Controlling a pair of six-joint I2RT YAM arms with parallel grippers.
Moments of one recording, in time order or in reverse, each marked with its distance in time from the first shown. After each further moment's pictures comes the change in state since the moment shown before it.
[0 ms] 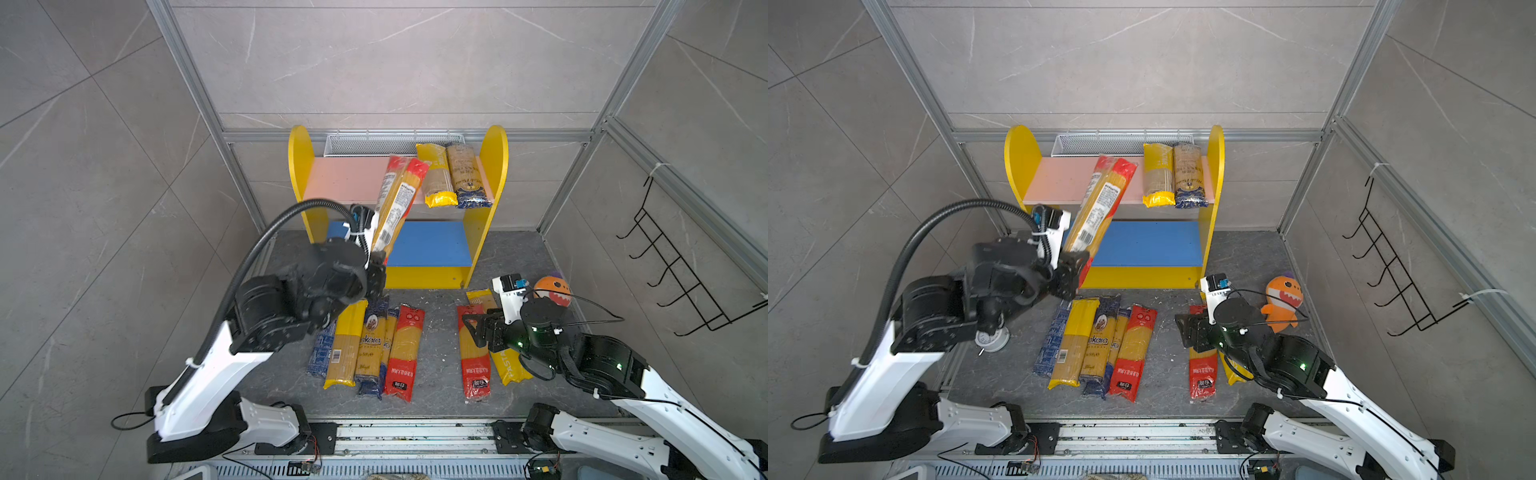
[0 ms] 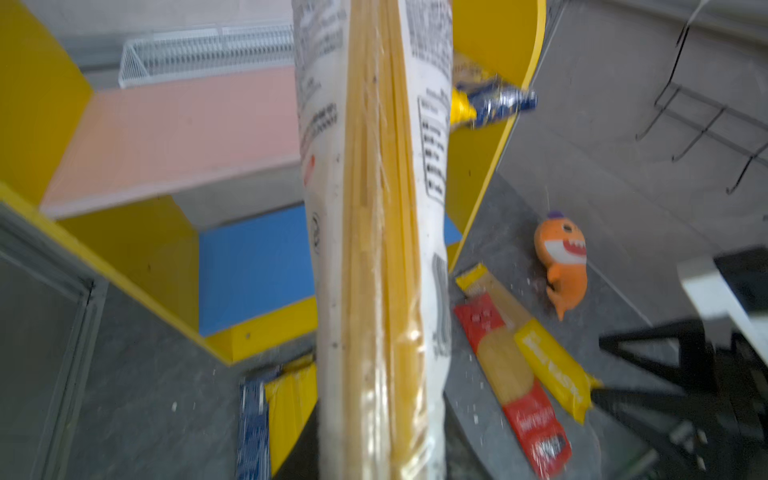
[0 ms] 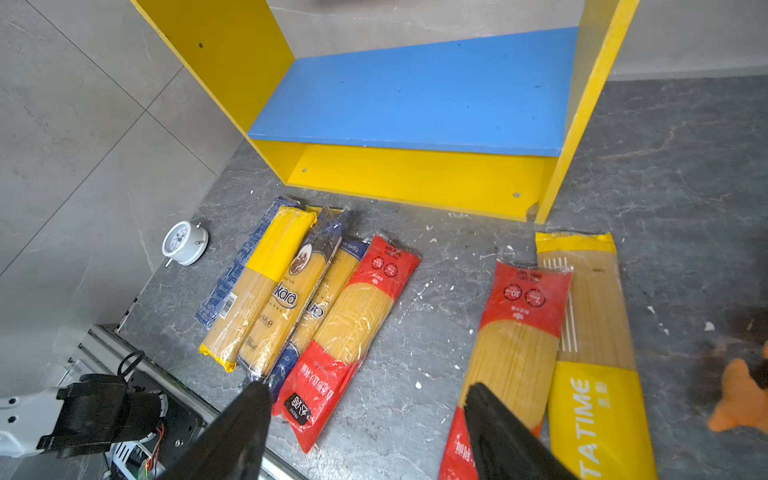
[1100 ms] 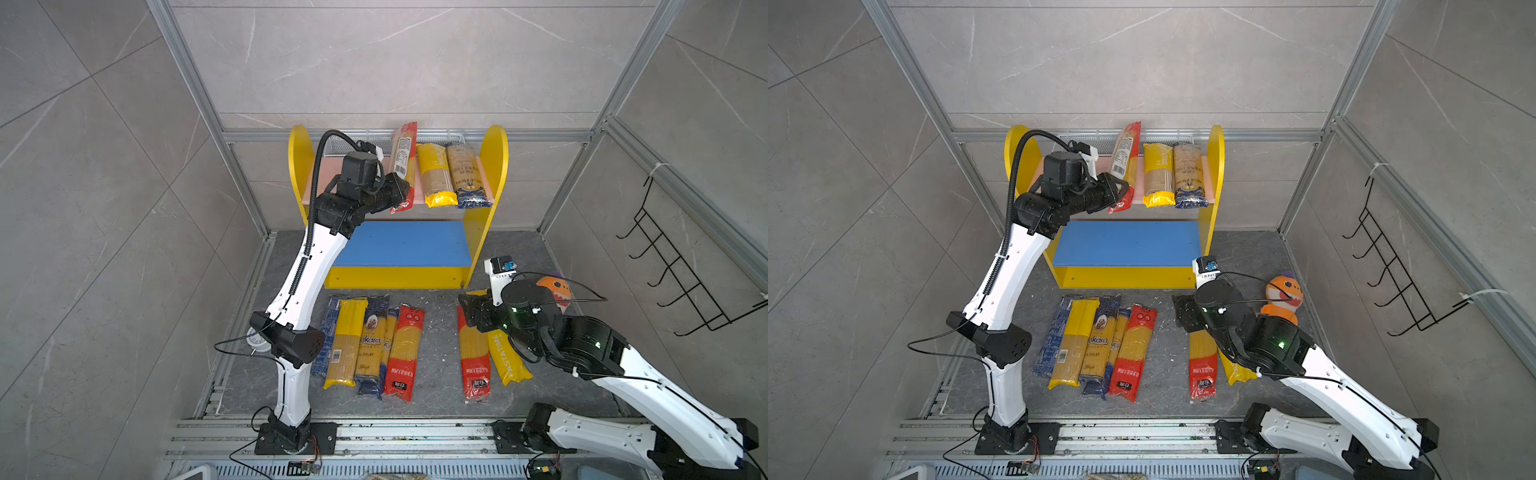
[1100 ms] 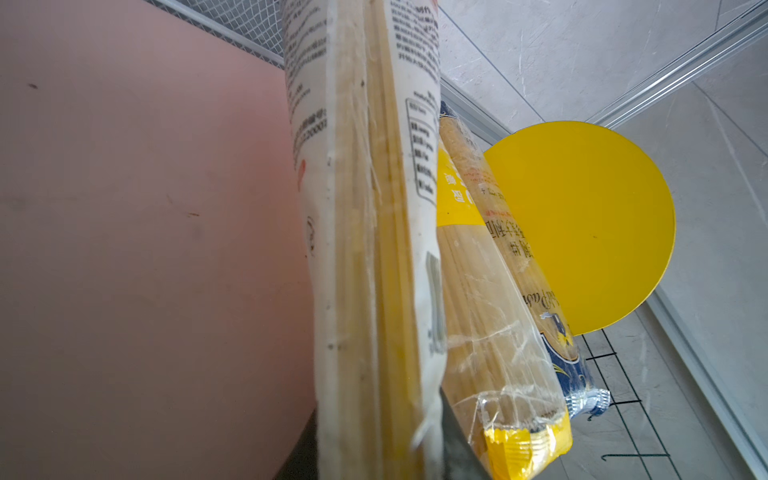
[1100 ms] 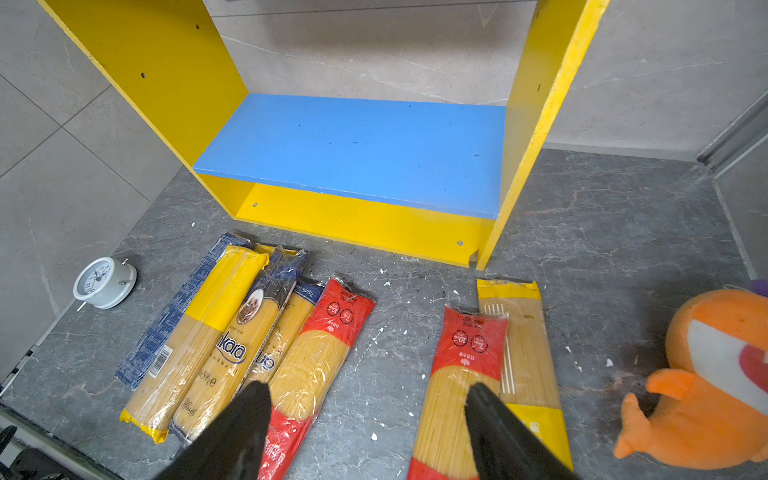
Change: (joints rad) left arm 0.465 0.595 0.396 0.322 0.639 -0.367; right arm -0.002 0.144 0.109 0.007 0.173 -0.078
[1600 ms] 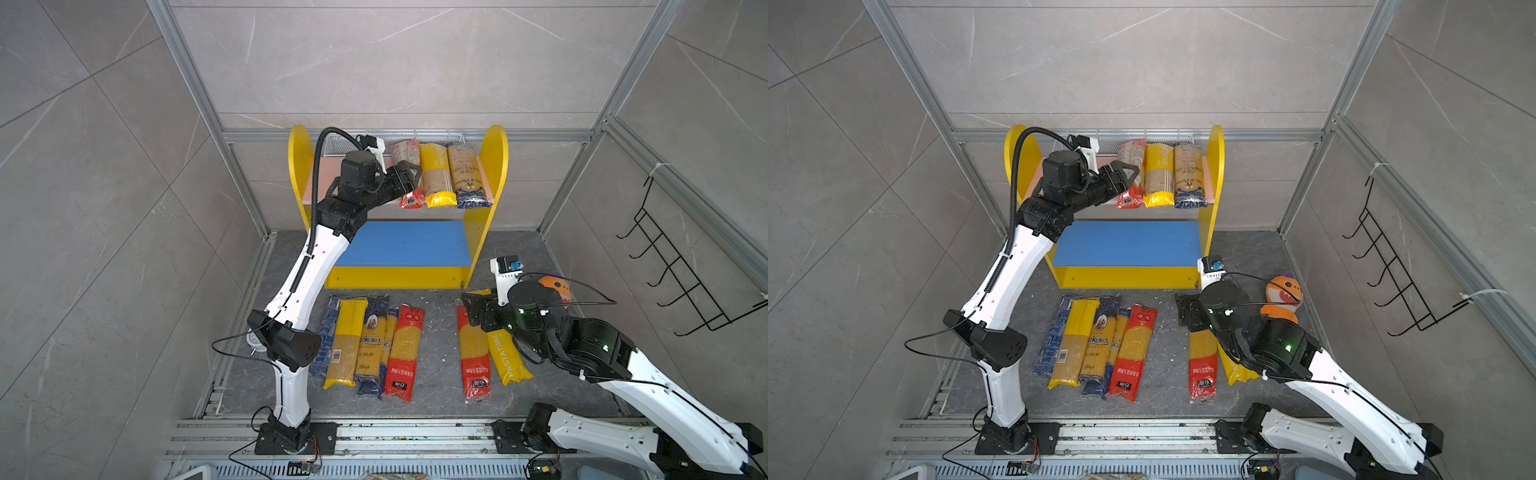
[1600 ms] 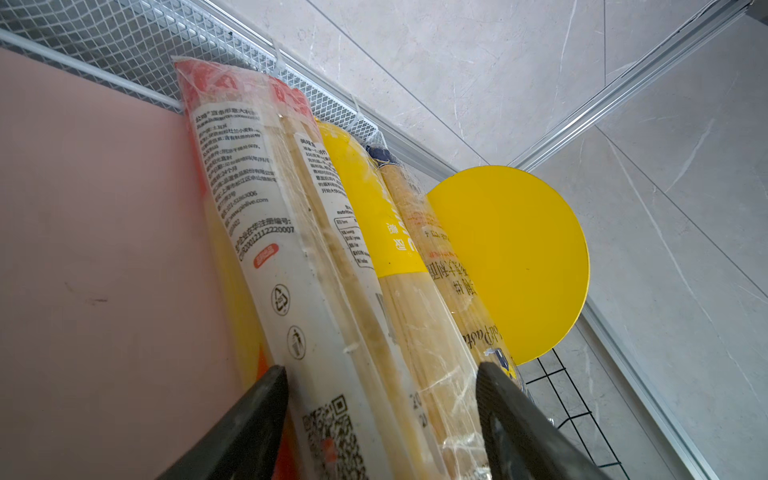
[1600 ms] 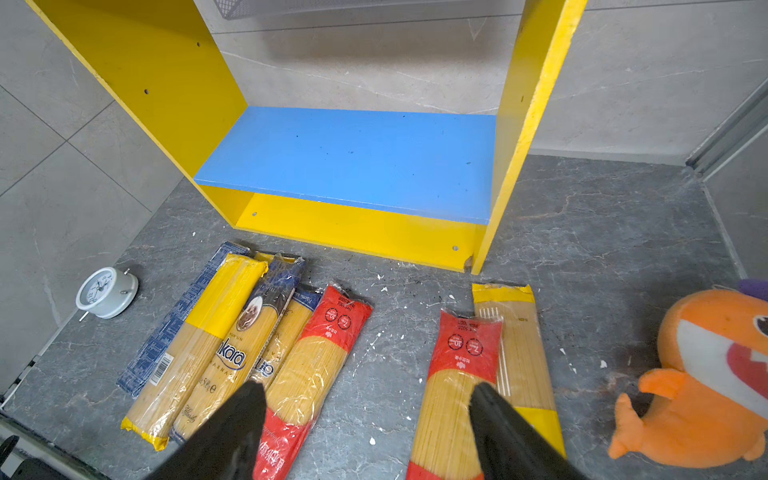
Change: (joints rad) left arm 0.002 -0.055 -0.169 0.275 0.048 -0.030; right arm -0.005 -0.035 0.000 -0.002 0.011 0.001
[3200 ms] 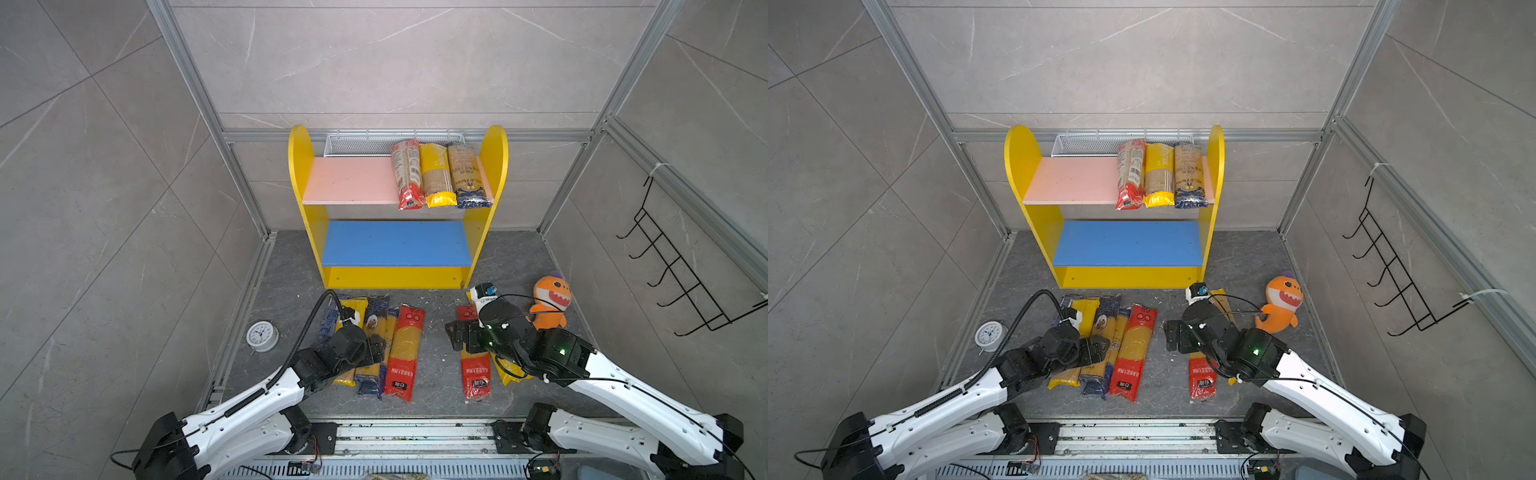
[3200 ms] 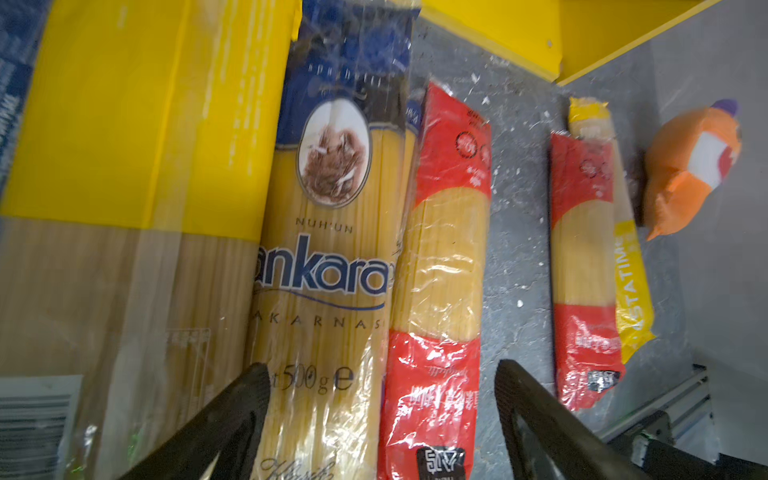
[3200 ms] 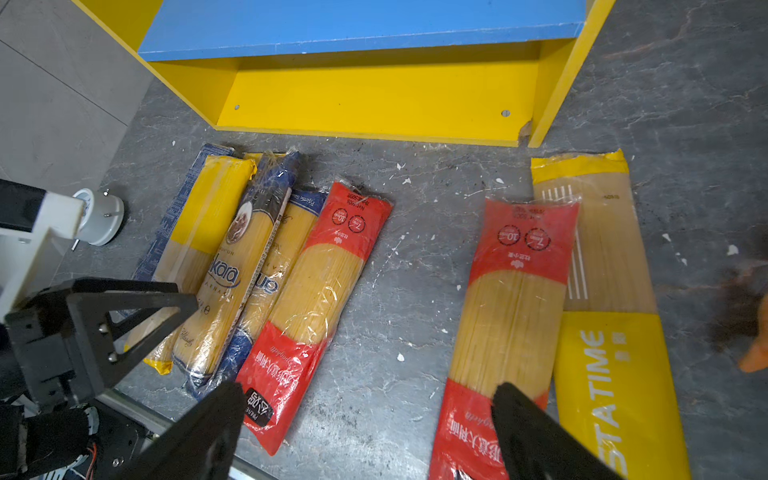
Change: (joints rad) left arm -0.340 -0.996 -1.836 0.155 -0.349 -0.195; right arm -0.002 -0.006 -0.286 0.054 -0.178 0.191
